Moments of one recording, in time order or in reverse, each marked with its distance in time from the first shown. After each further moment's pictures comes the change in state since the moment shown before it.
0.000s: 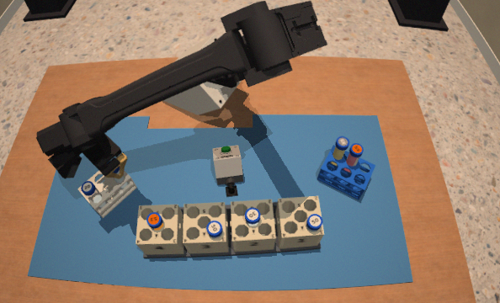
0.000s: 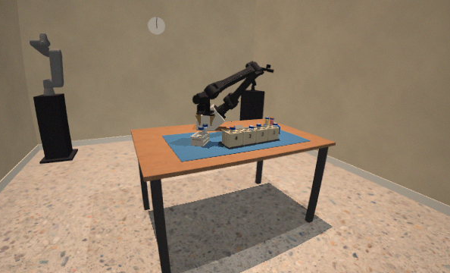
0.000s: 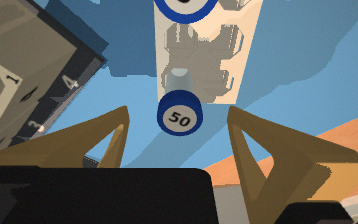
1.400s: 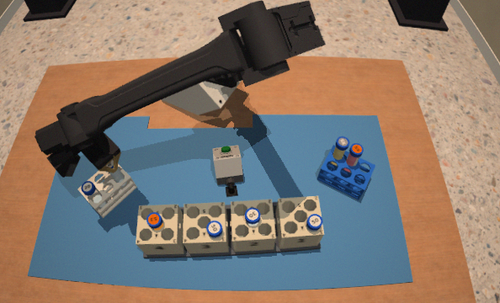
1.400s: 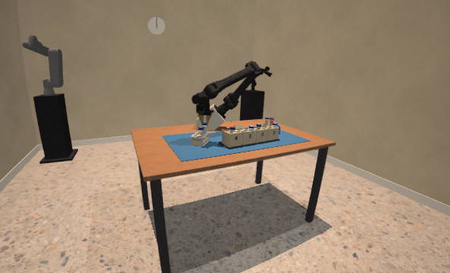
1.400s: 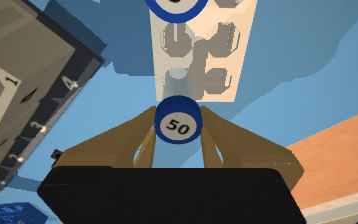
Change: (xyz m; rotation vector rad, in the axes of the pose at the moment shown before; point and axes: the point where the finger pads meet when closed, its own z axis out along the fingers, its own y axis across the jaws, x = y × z) arm 0.000 -0.003 -0.001 -0.003 0.007 0.020
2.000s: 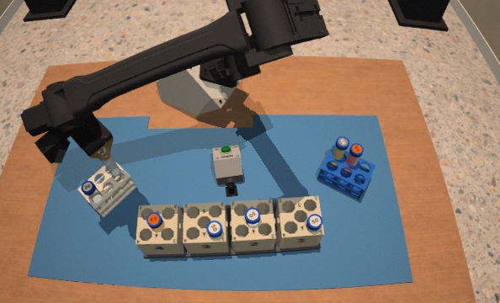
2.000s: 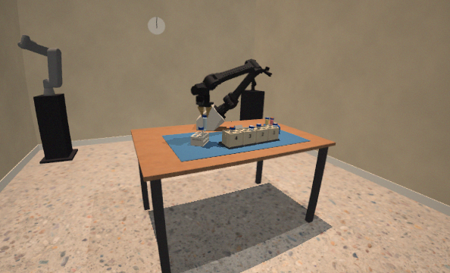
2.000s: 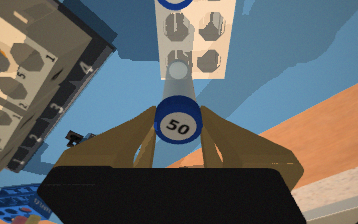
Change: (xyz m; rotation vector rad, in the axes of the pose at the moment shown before) arm 0.002 -0.001 -0.054 0.001 0.000 0.008
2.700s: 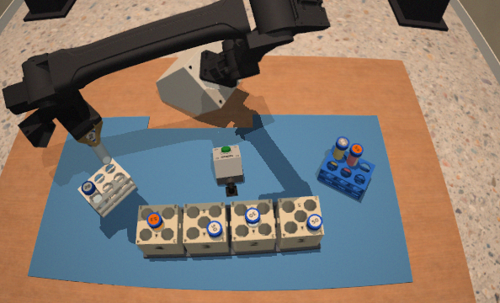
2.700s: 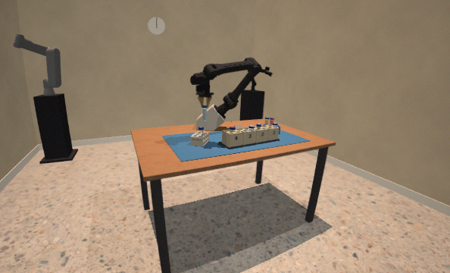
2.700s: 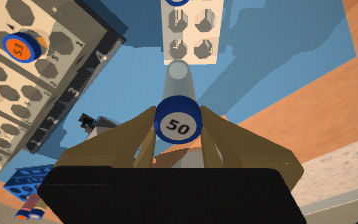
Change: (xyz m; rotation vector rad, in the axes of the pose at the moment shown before) arm -0.002 0.001 -0.063 0.001 0.000 -0.006
